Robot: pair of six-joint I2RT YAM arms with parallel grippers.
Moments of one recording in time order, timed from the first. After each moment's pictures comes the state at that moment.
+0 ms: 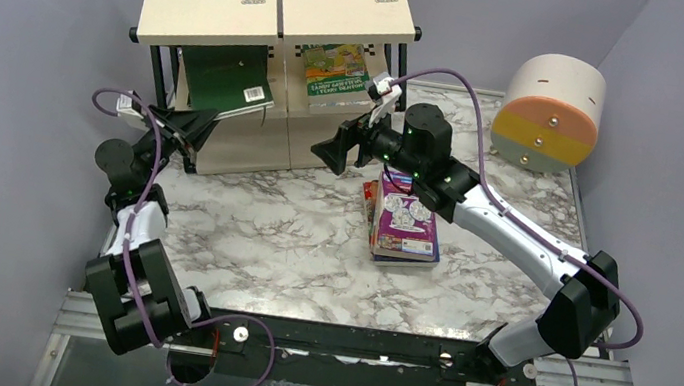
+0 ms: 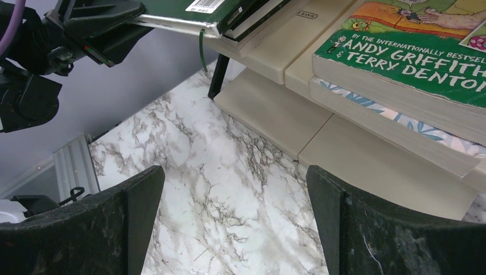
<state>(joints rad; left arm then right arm) 0.51 1.21 0.55 0.98 0.98 -1.78 0.78 1.53 1.31 0.09 -0.27 0.19</state>
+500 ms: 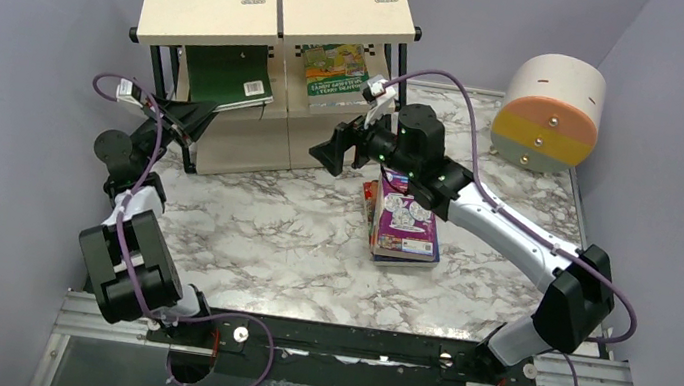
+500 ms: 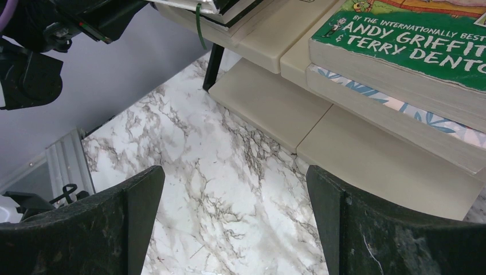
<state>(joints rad) 0.51 1.36 0.63 1.13 1.03 -1.79 0.78 1.56 1.31 0.09 -0.27 0.19</state>
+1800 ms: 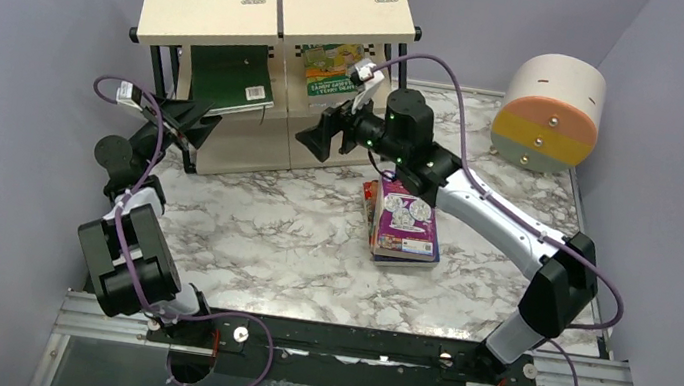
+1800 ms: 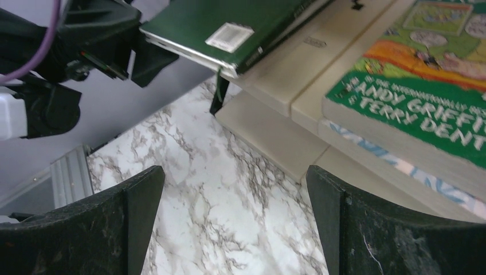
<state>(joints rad) 0.53 1.41 0.62 1.24 1.06 -1.83 0.79 1.65 1.44 0.08 -0.27 0.18</state>
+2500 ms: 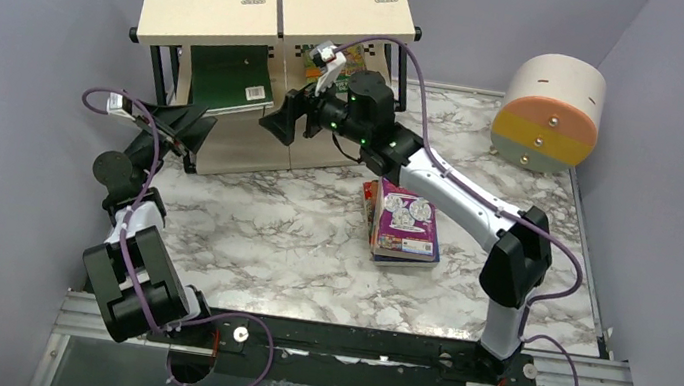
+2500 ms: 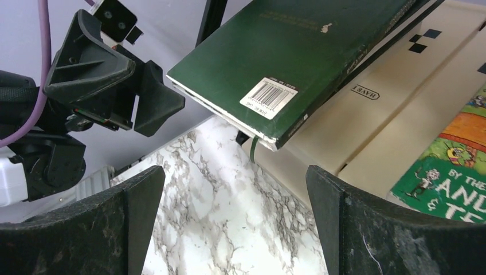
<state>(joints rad) 0.56 1.28 0.53 1.25 1.00 -1.85 0.86 1.90 1.75 0.07 -0.29 0.24</state>
